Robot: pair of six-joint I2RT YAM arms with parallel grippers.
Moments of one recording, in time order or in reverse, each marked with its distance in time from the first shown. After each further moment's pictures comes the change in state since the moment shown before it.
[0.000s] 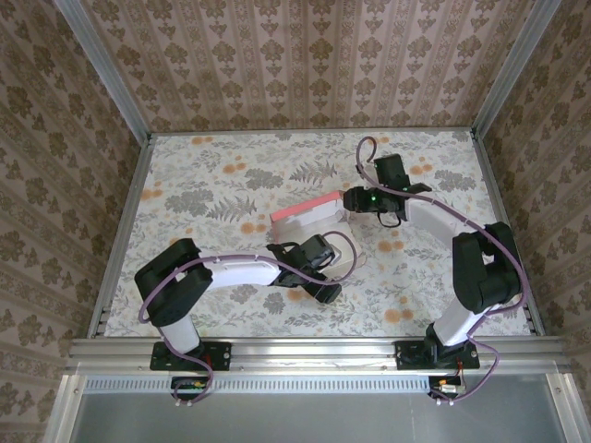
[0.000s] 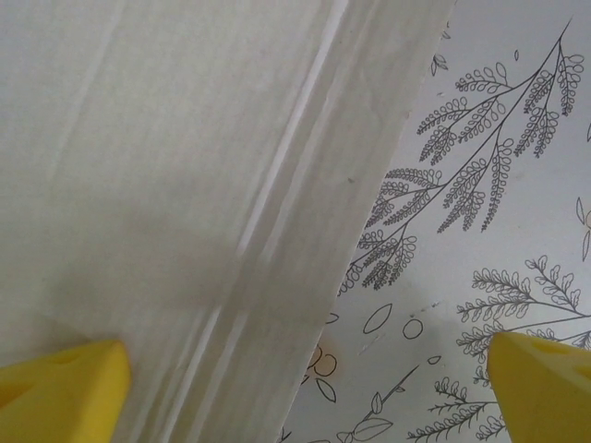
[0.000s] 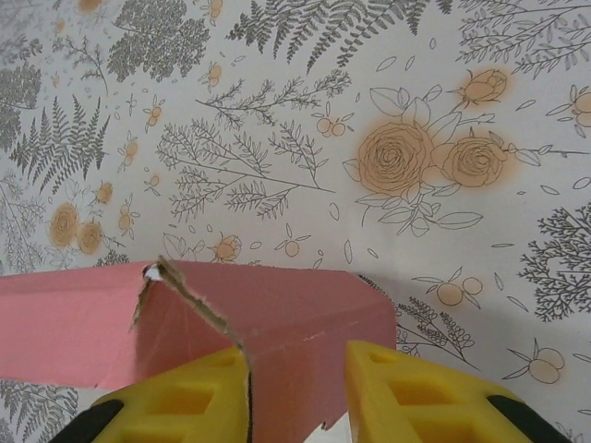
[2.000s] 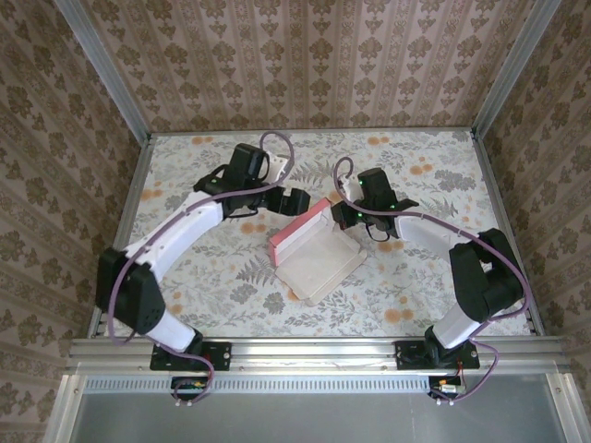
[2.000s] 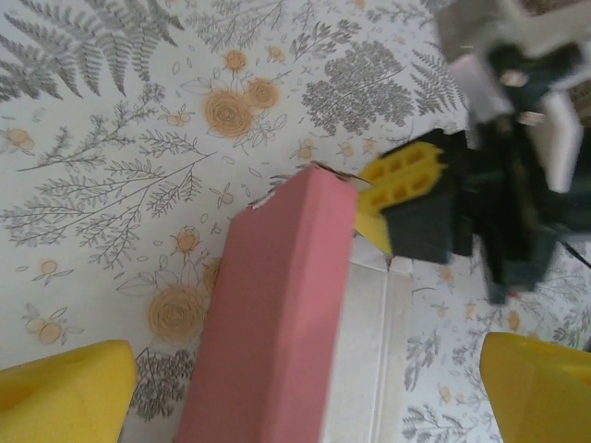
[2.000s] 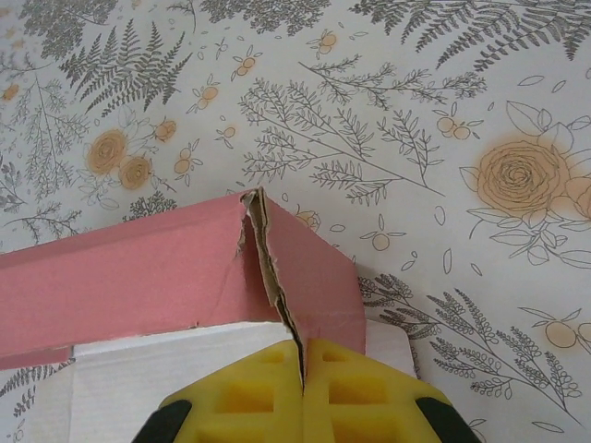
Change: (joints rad) left arm 0.533 -0.145 0.369 -0.242 0.410 0.066; right arm 0.130 -0.050 -0.124 0.157 0.021 -0.152
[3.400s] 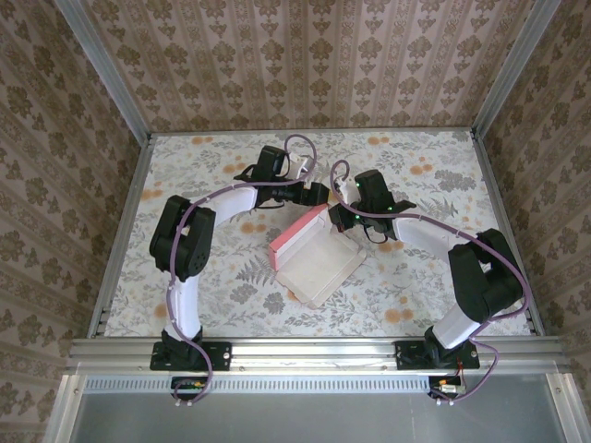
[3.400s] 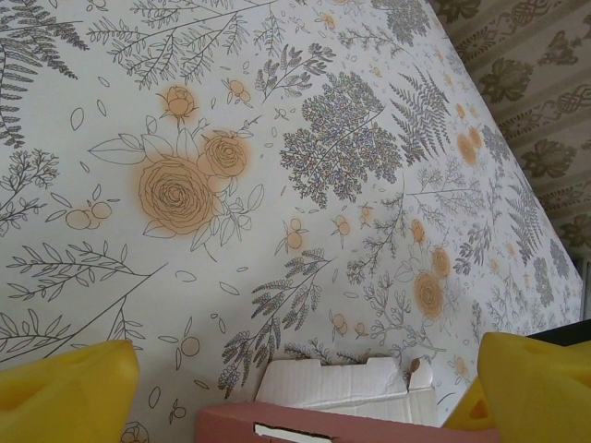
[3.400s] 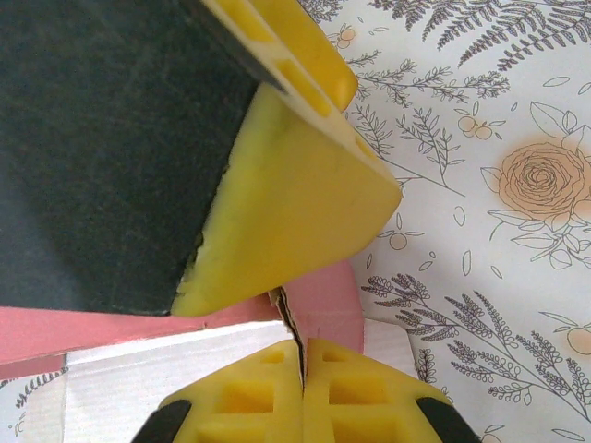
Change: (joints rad) left arm 0.030 0.442 0.095 0.431 0.261 -0.072; right arm 0.019 0.000 -0.006 0.005 0.006 -0.013
